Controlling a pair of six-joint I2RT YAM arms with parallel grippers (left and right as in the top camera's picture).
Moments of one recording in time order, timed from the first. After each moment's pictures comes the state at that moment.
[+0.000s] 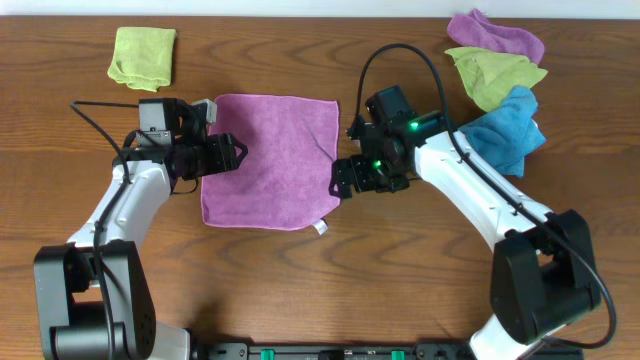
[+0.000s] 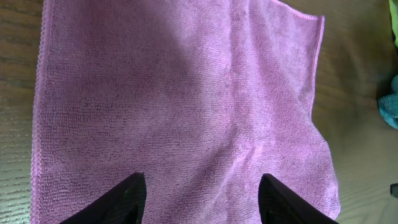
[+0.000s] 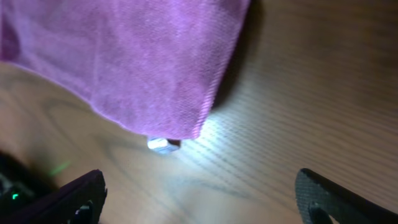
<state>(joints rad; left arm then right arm) 0.05 1.65 0.97 -0.38 0.52 -0.17 0.43 1.81 1.32 -0.89 -0.40 0.21</state>
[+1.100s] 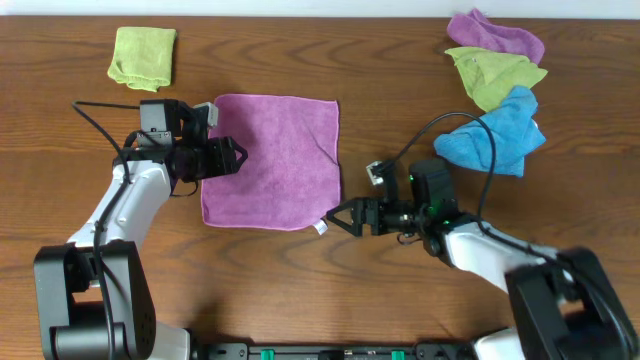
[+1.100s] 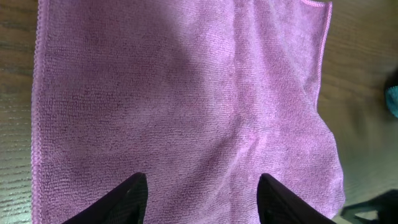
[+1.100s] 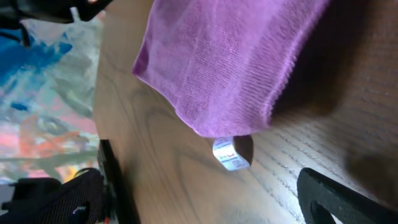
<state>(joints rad) 0.04 1.65 0.97 -0.42 0.51 -0.14 0.34 1.63 0.52 0.29 -0.86 0.56</state>
